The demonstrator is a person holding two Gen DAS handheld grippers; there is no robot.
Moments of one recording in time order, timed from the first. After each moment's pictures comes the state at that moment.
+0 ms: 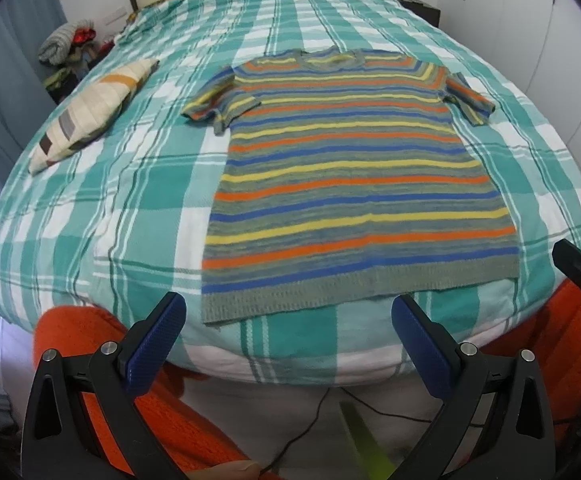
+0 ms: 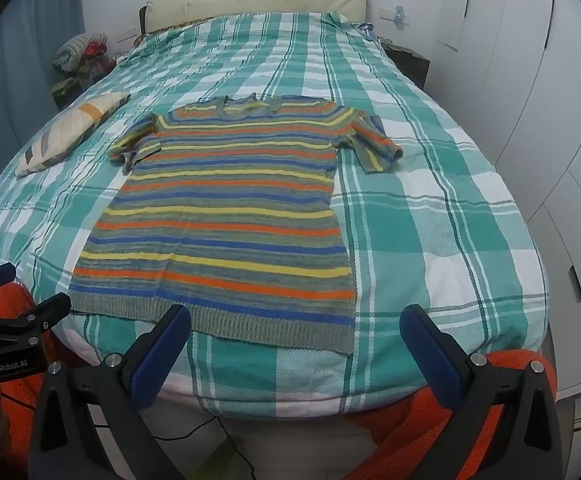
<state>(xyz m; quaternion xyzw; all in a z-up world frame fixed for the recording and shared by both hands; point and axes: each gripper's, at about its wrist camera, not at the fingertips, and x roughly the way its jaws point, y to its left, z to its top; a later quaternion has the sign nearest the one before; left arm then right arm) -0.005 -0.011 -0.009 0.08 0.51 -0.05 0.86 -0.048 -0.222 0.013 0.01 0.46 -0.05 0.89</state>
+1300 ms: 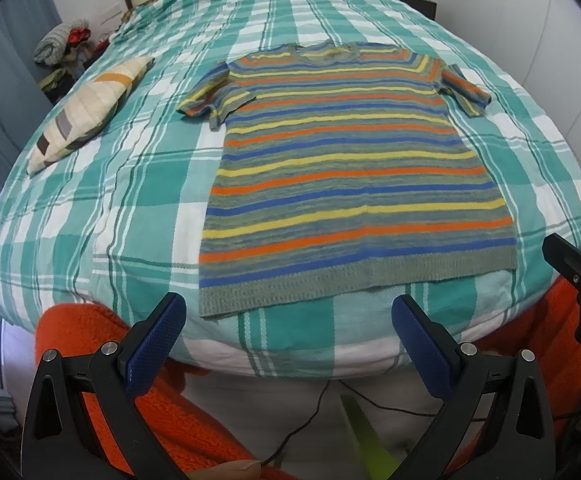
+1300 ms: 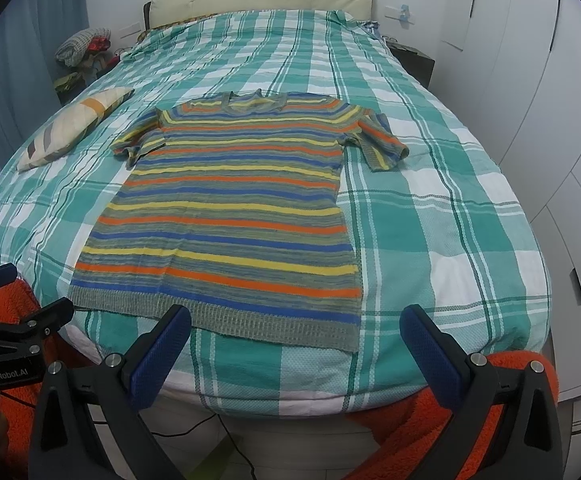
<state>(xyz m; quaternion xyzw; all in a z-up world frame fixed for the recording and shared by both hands) -0.009 -0.016 -0.008 0.09 0.51 -0.05 0.85 -0.048 -0.216 0.009 0.00 0.46 -0.05 0.89</state>
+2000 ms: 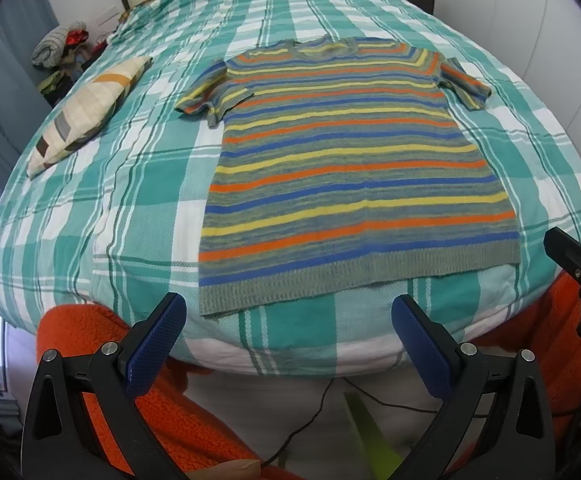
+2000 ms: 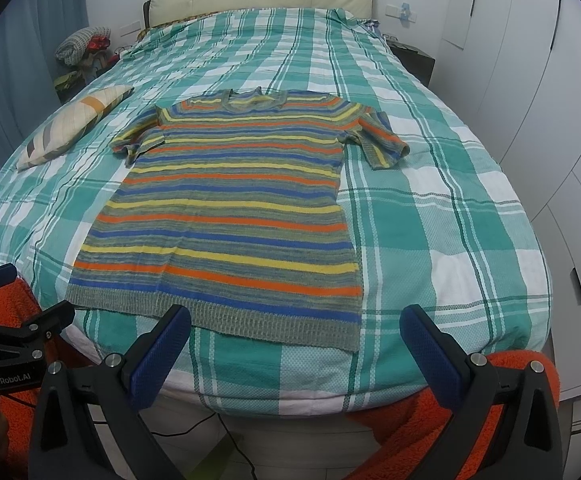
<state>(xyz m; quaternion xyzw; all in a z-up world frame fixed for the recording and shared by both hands) -0.011 -0.018 -0.011 0.09 0.51 -0.05 0.85 -0.047 -0.215 0.007 0.00 0.46 -0.05 0.89</state>
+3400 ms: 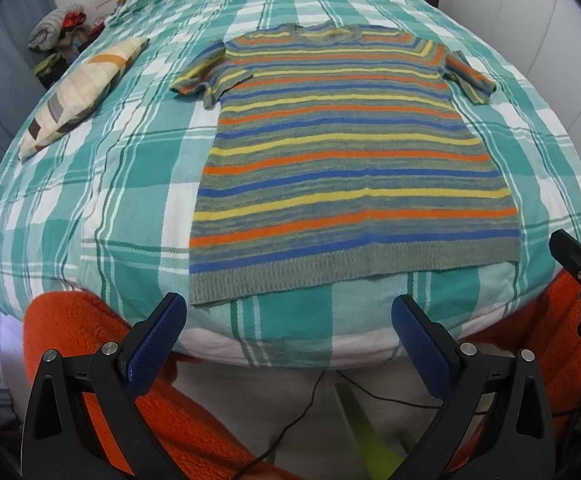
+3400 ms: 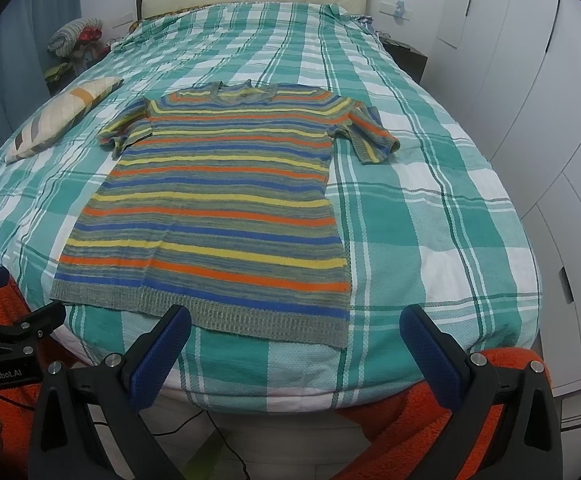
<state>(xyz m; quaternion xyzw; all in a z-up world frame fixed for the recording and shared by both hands) -0.004 -0.015 -0.024 0.08 0.54 -0.05 0.84 -0.044 -0.218 0.003 -0.01 0.47 -0.07 0.88</state>
